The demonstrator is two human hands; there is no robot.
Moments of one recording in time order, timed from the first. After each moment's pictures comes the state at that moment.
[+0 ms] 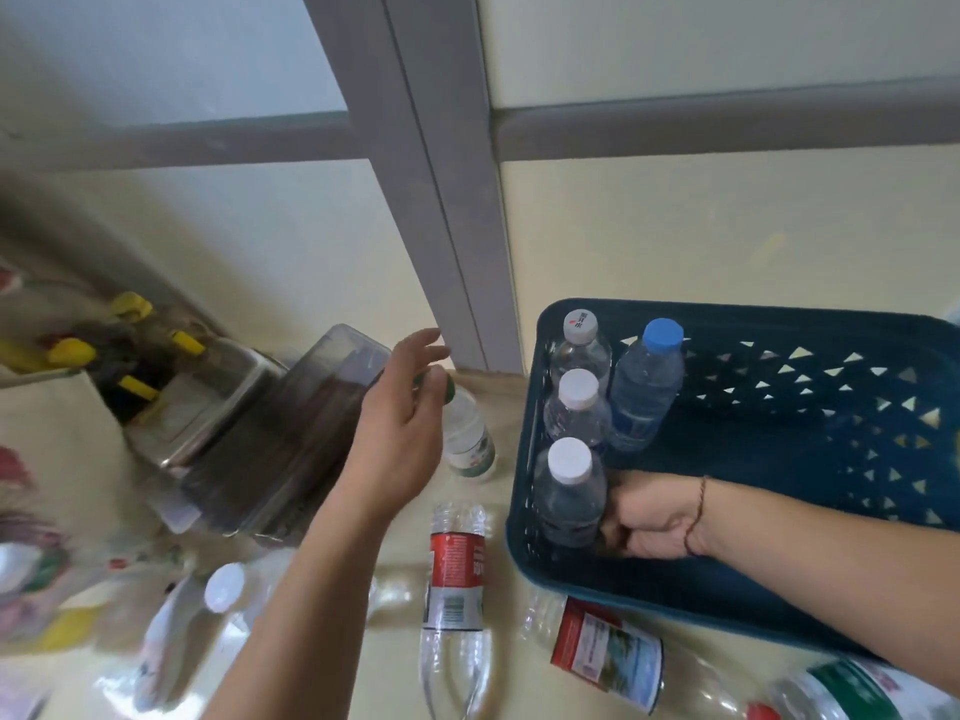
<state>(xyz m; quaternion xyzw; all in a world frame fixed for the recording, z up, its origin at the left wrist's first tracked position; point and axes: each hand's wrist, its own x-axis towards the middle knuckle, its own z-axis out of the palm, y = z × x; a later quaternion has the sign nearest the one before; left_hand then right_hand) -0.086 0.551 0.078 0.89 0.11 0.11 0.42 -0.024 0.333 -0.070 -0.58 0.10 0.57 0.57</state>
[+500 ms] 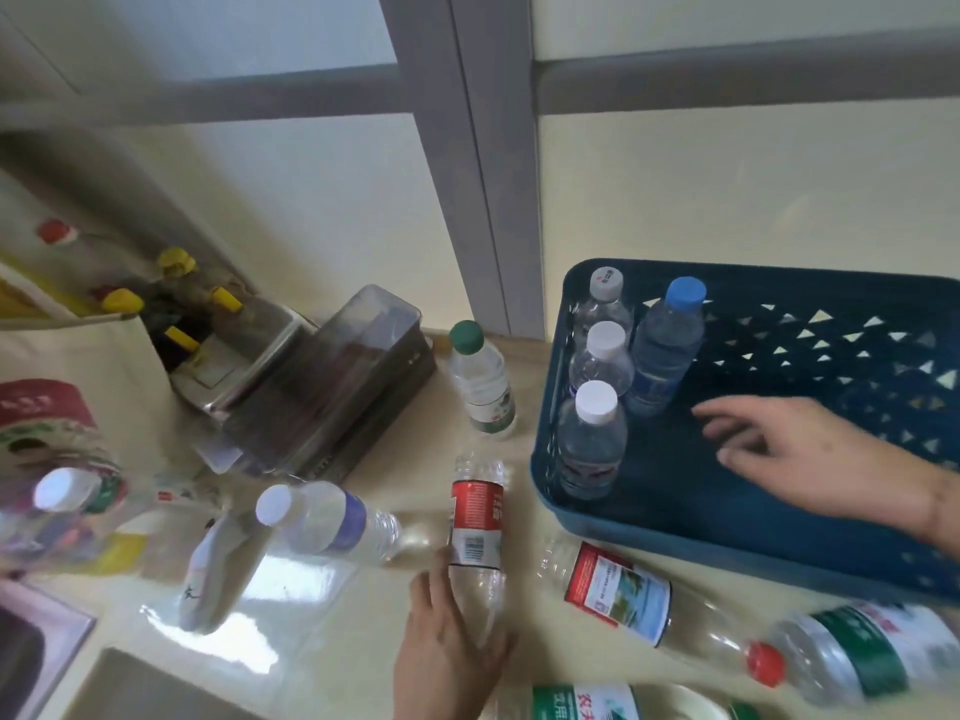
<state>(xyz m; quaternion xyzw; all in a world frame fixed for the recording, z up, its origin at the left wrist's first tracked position) -0.277 0.501 -0.062 0.91 0.28 -0.06 0.30 -0.043 0.240 0.053 -0.92 -0.21 0.22 0.26</state>
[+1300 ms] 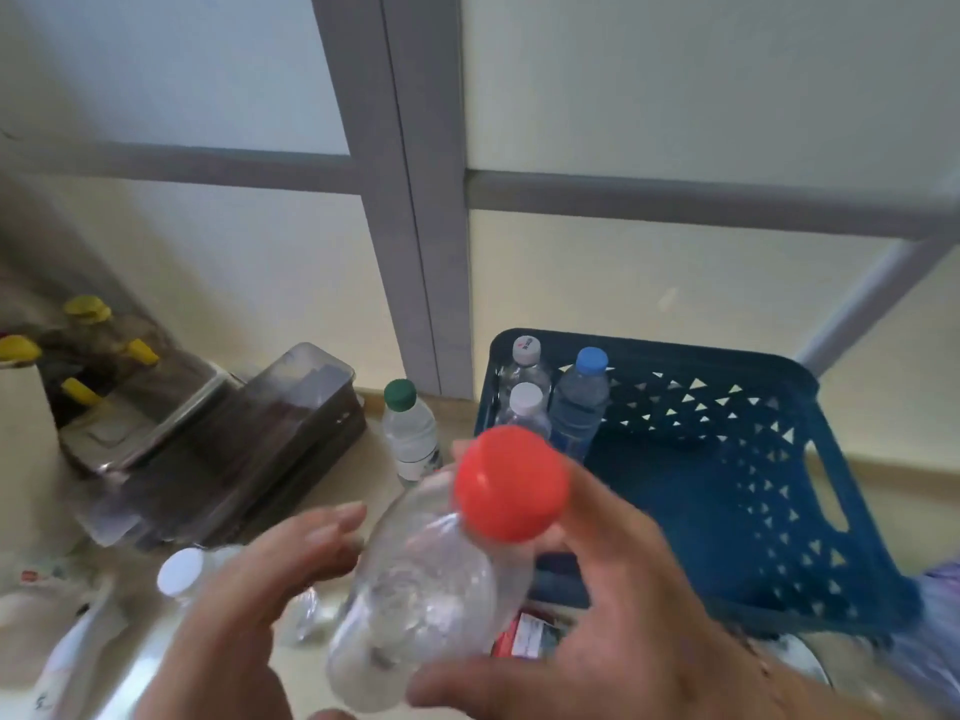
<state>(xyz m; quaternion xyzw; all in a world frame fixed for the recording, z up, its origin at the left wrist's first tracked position) -0.232 0.520 0.117 0.83 -0.03 0.31 0.46 -0.167 0.323 0.171 -0.74 -0.39 0.06 0.54</state>
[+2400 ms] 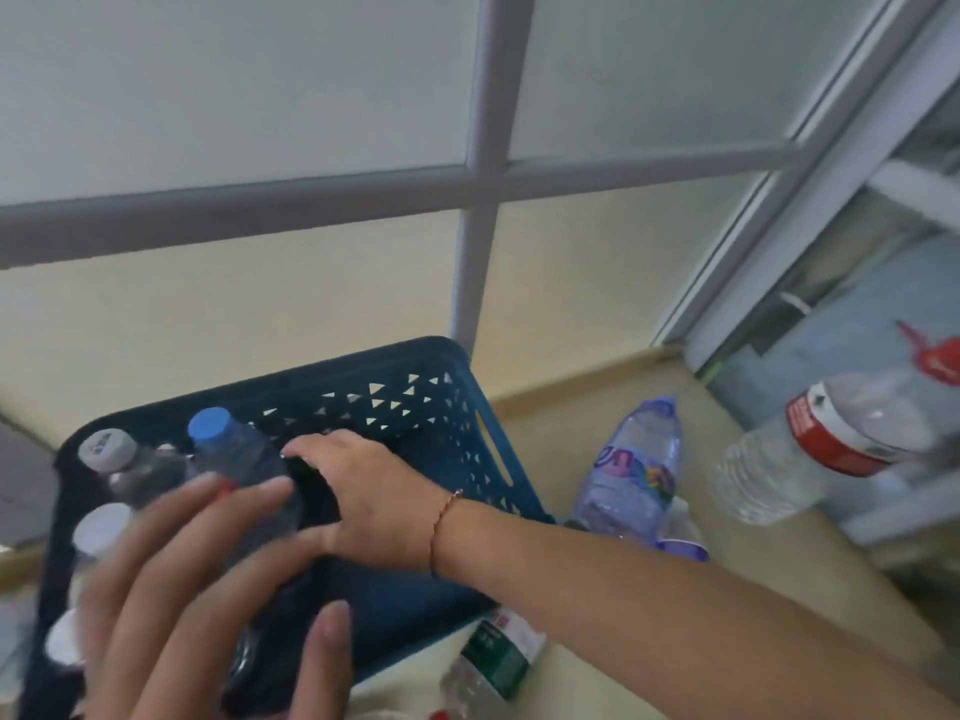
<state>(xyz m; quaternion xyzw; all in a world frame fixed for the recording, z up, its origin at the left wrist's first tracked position) -0.112 0.355 0.103 0.84 -0.27 0.28 0.38 -0.035 0.216 0.069 -0.90 -0.18 0.09 0.38</state>
